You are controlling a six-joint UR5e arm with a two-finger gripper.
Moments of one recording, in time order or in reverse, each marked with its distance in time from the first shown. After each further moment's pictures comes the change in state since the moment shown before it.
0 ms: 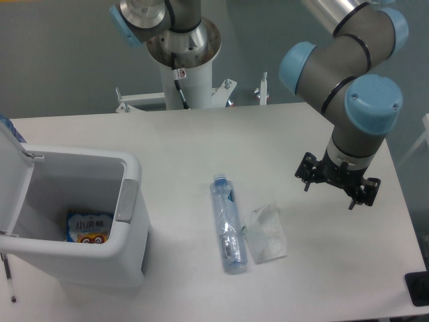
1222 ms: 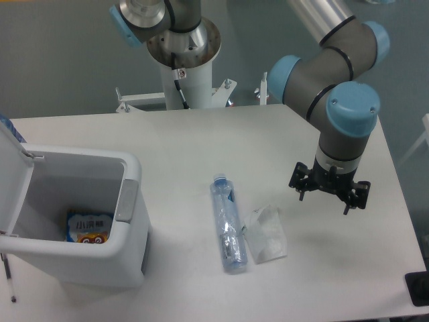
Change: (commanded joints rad) arm -0.018 0.009 -0.169 0.242 -0.012 -0.149
